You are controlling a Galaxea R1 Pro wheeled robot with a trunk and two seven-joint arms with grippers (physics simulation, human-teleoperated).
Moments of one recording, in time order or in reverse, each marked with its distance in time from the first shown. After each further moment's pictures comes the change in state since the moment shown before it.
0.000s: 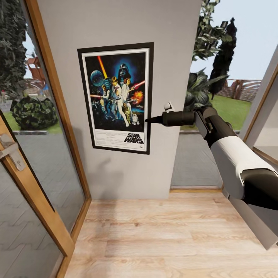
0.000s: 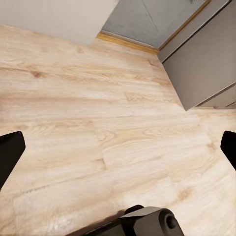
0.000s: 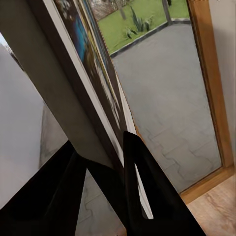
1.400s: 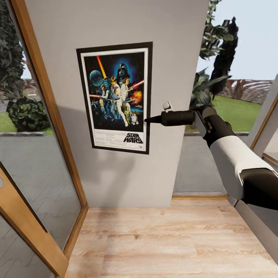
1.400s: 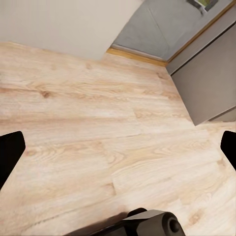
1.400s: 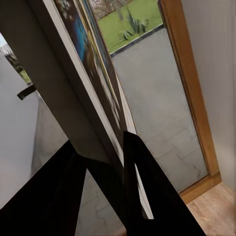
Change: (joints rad) left arm 0.000 0.000 0.022 0.000 0.001 0.002 0.003; right arm -0.003 0.007 0.000 -0.001 0.001 0.003 -0.008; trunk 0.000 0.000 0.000
